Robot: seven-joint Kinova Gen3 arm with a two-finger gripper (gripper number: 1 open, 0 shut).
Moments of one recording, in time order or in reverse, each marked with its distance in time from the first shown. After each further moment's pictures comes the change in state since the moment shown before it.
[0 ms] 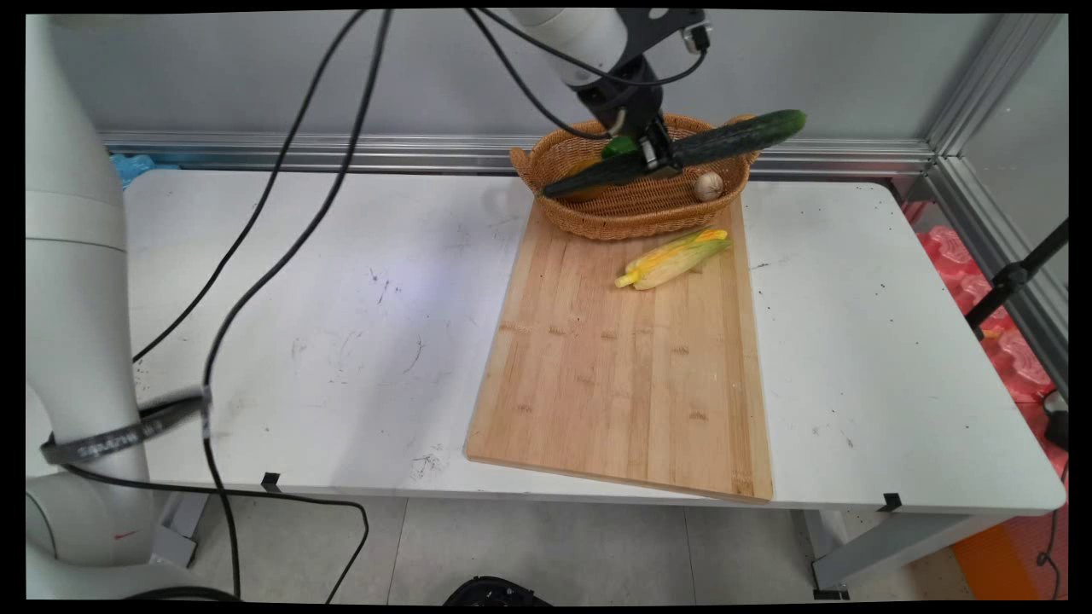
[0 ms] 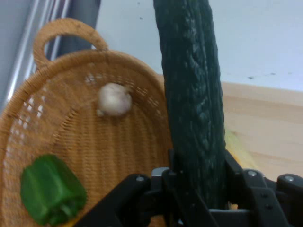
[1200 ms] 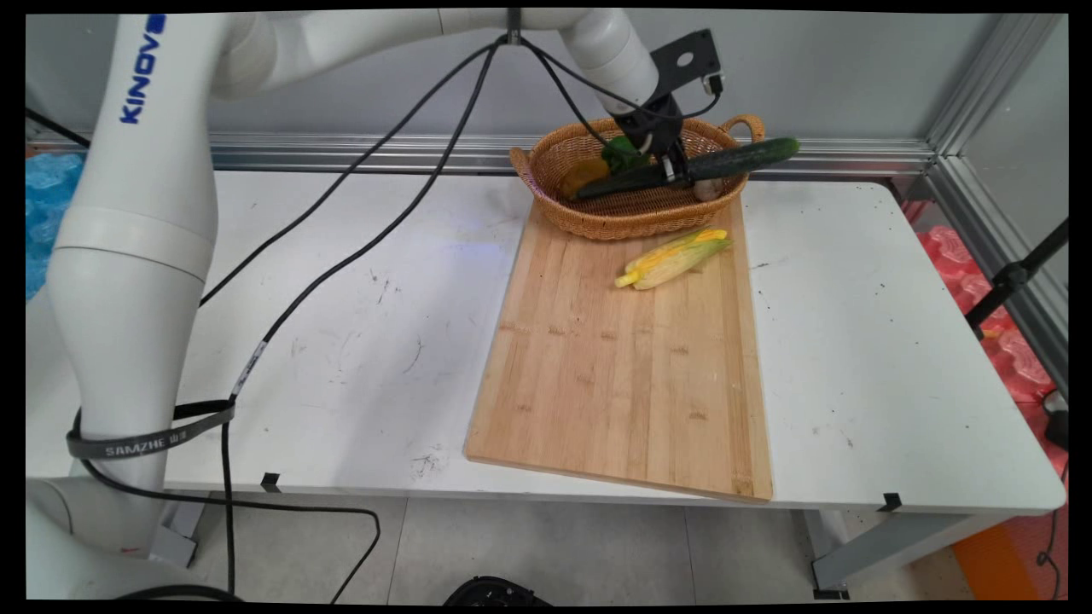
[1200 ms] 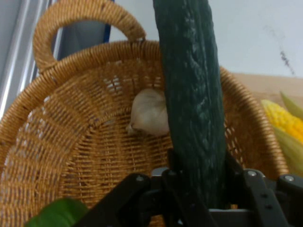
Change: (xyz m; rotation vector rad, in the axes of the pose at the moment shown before) arm -0.010 -0.064 0.125 -0.029 -0.014 0.035
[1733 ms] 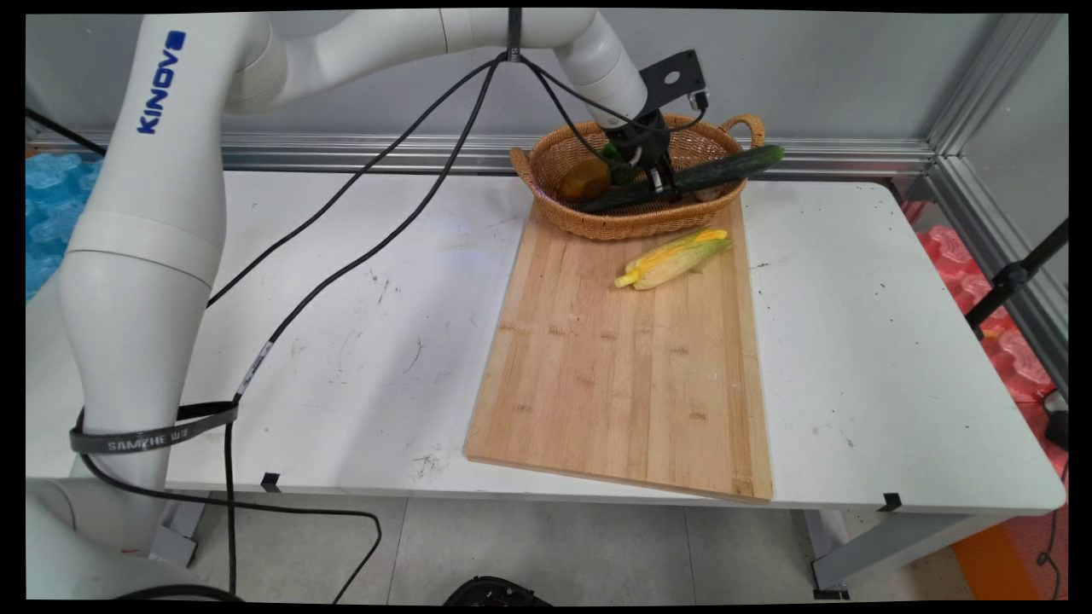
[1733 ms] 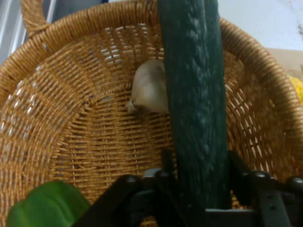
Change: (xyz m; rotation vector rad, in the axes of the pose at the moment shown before) arm -0.020 -0.009 0.021 -0.022 -0.021 -0.026
